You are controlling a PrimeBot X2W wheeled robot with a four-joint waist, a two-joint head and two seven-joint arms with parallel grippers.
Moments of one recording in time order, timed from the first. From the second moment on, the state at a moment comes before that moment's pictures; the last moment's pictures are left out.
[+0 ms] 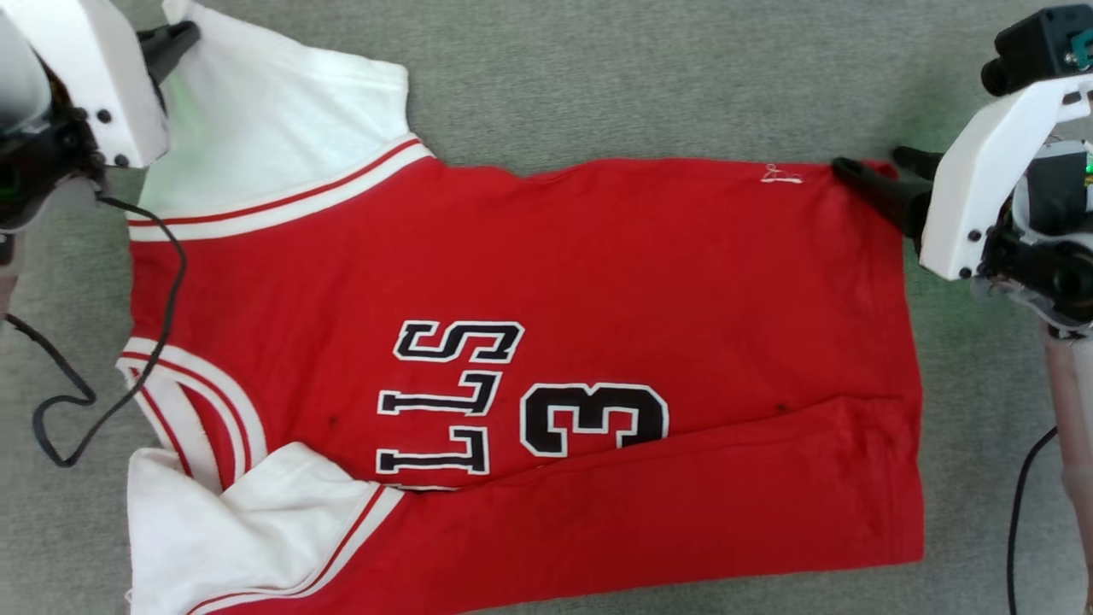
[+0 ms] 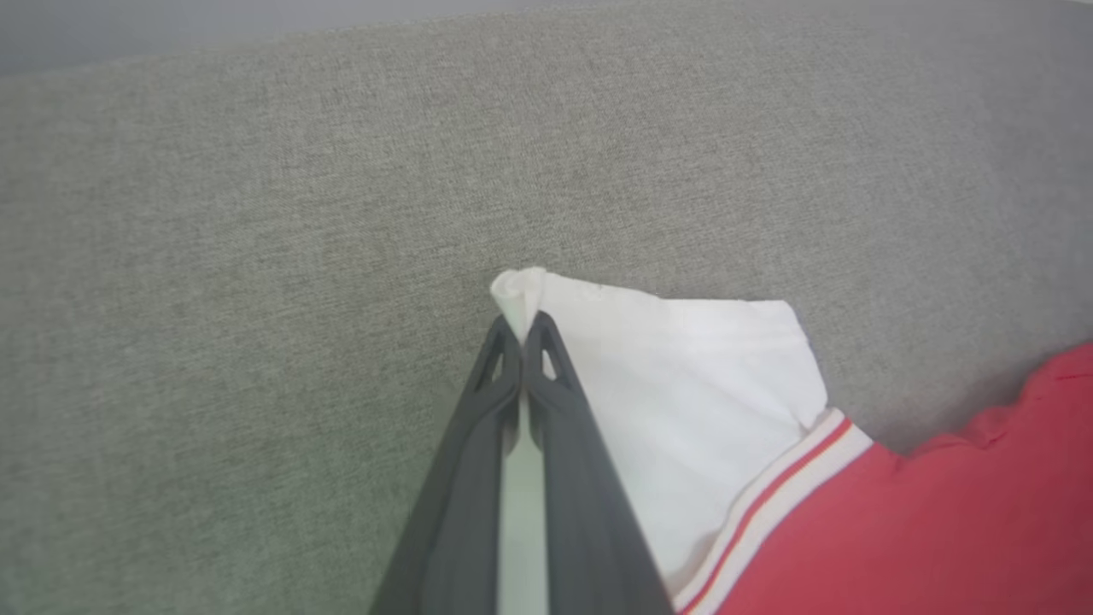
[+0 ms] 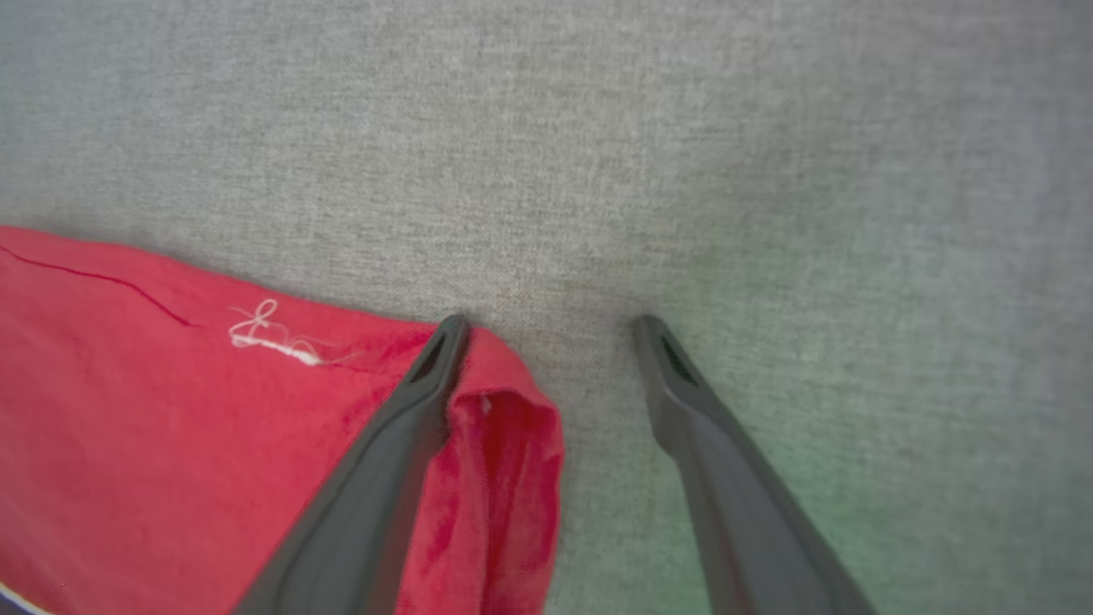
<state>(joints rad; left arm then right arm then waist) -1.03 0.71 -0.48 0.24 -0.99 0.05 0.76 -0.75 -0.27 0.11 0.25 0.55 0.13 0.90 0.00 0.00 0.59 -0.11</state>
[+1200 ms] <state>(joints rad) -0.22 0.68 -0.34 0.09 -1.20 0.10 0.37 -0.23 -0.26 -0.03 0.09 0.54 0.13 0.88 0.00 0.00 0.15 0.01</state>
